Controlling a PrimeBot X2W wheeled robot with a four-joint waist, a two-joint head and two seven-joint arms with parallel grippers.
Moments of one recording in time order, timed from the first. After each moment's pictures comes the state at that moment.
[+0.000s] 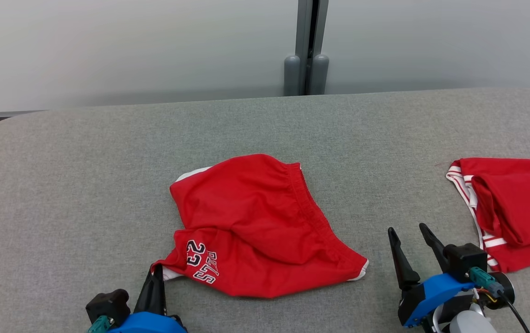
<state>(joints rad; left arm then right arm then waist) -0.08 0.05 -0.18 0.55 -0.43 -0.03 -0.26 -0.23 -0.05 0.04 0.60 0.07 0.13 -0.26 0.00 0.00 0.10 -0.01</state>
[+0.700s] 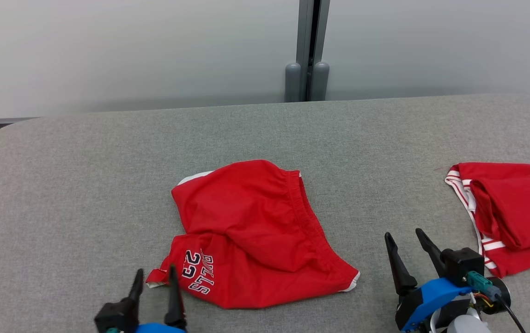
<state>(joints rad) 0.01 0.05 -0.18 0.41 -0.35 0.07 -0.26 -0.22 -0.05 0.05 0.60 0.09 0.13 -0.26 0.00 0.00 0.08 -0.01</state>
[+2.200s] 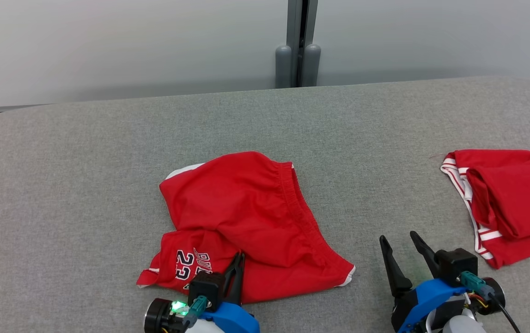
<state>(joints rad) -0.23 0.05 -0.65 0.62 -0.44 0.14 -0.26 -0.23 -0.05 0.07 0.63 0.10 0.13 -0.26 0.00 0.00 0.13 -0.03</state>
